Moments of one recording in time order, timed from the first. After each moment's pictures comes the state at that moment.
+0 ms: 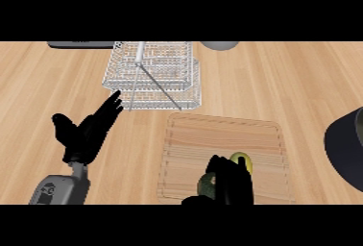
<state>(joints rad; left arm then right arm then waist) -0.15 0.16 -0.09 -1.49 0.16 -0.02 0.22 0.05 0.00 0.66 -1.61 1.23 -0.15 0.83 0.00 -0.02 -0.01</state>
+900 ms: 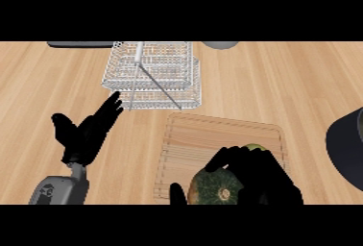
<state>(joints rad) -0.15 0.15 -0.08 -1.51 0.16 -0.03 0.24 -0.30 -0.02 0.79 -2.20 1.31 0.07 1.20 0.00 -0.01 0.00</state>
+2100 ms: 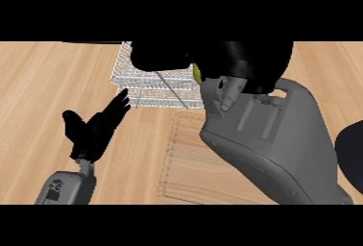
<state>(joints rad) -0.18 0.12 -0.10 -1.49 0.14 -0.04 0.24 -1.17 -0.01 0.23 -1.60 0.99 0.20 1.17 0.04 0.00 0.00</state>
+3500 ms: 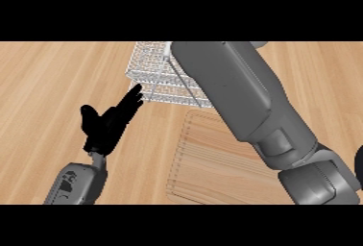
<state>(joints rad) -0.25 0.09 -0.14 -1.45 0.11 -0.06 0.23 -1.46 0.00 0.08 -0.67 0.54 -0.62 0.70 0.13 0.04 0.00</state>
